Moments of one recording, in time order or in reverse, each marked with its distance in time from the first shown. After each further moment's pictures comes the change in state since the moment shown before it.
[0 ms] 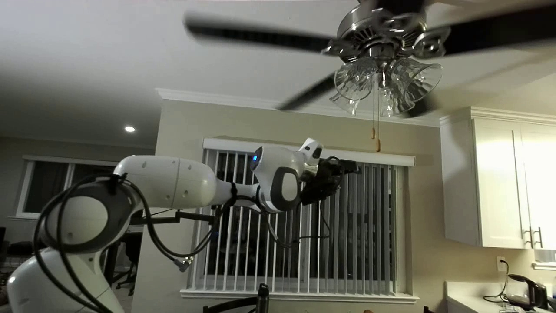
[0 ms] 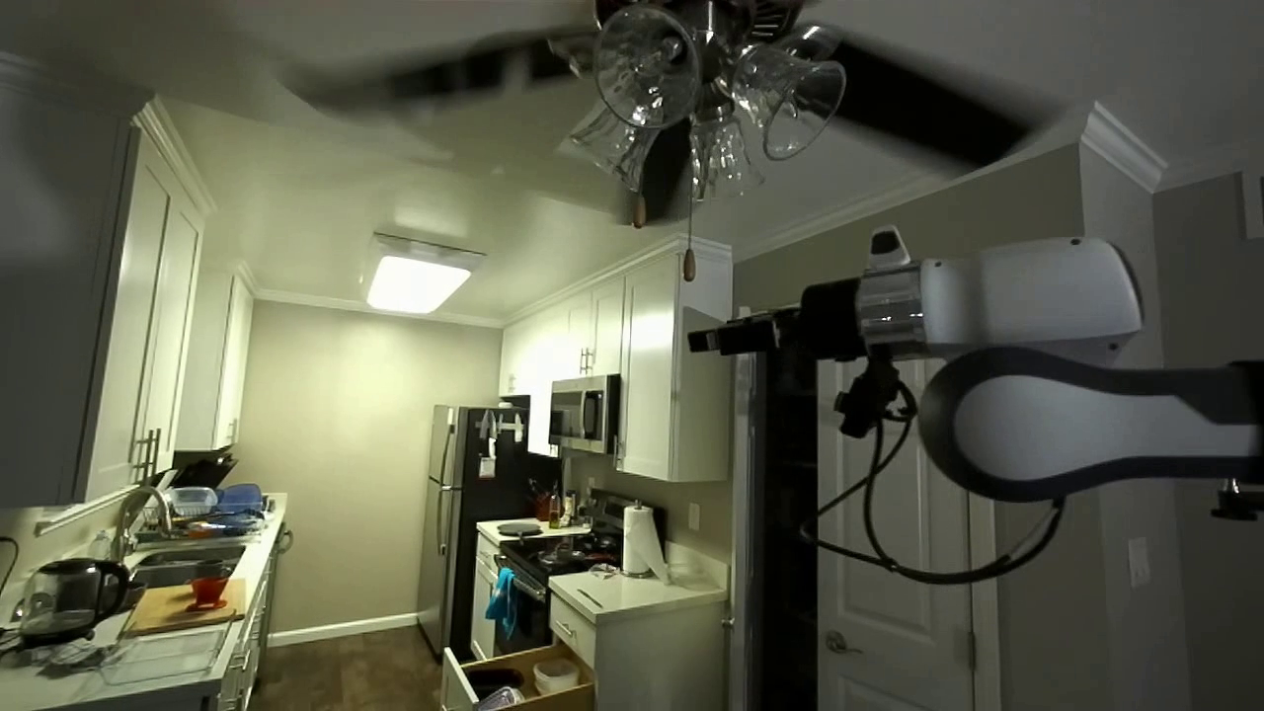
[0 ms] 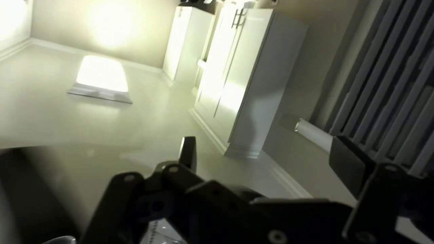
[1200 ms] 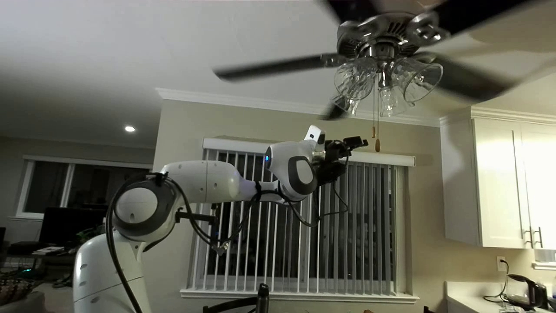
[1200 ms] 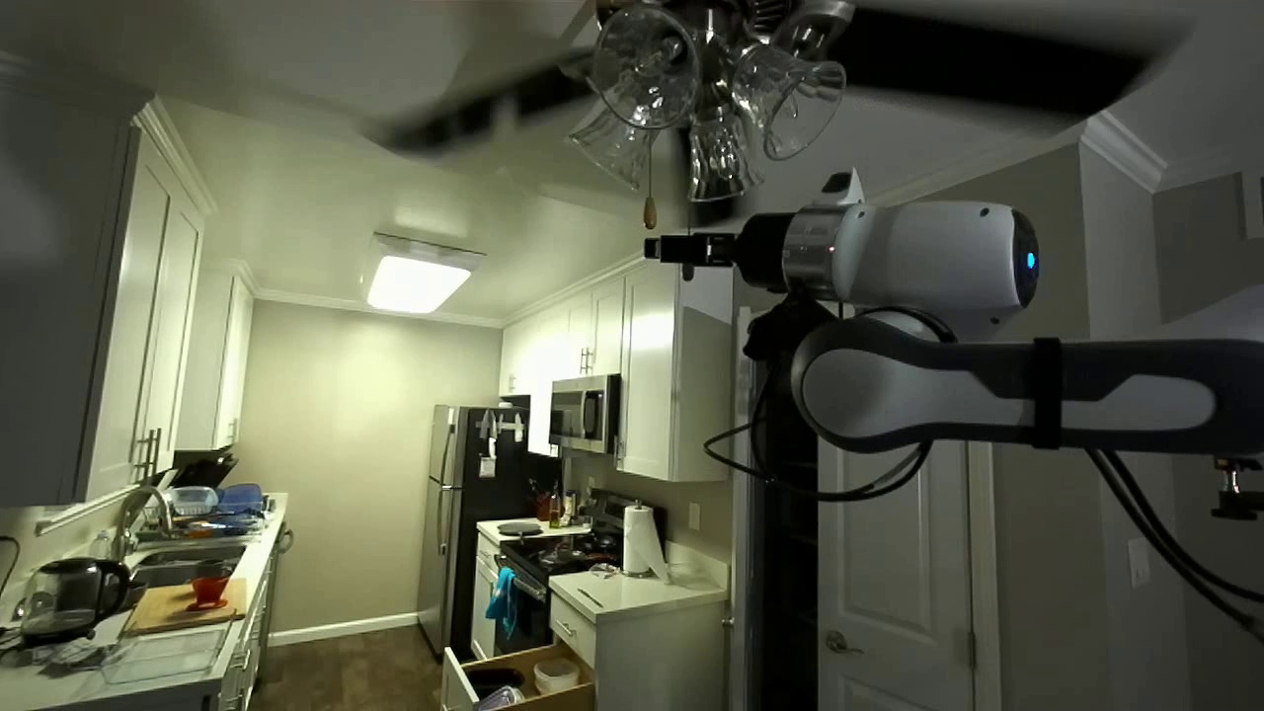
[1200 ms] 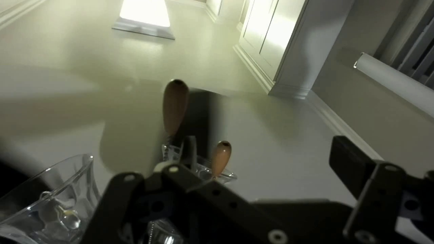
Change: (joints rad) arm -0.669 0.098 0.506 0.317 0.026 0.151 0.224
